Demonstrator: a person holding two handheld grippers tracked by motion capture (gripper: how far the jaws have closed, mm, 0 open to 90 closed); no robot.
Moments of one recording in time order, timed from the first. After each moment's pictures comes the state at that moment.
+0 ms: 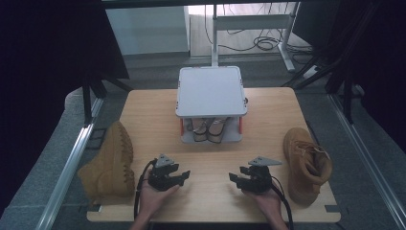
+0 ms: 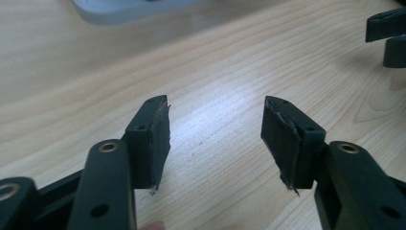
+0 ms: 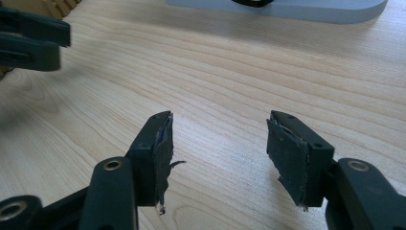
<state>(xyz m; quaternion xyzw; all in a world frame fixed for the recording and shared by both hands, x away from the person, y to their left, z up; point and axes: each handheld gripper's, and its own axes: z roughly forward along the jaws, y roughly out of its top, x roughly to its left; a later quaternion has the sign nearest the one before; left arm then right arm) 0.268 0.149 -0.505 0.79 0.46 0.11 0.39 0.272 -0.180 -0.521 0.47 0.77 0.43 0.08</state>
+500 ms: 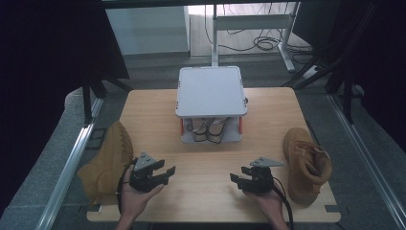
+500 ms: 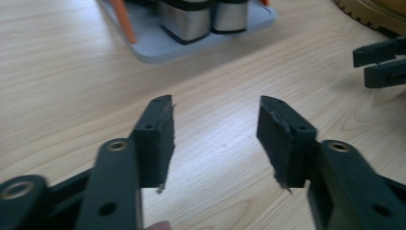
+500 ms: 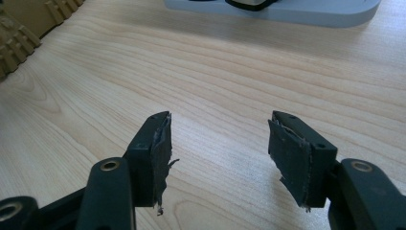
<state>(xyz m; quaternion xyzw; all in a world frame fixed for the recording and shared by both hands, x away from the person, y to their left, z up) 0.247 0.189 -0.463 0.77 0.46 0.16 0.41 0.268 -0.183 -0.517 0.47 0.76 0.44 0.09</state>
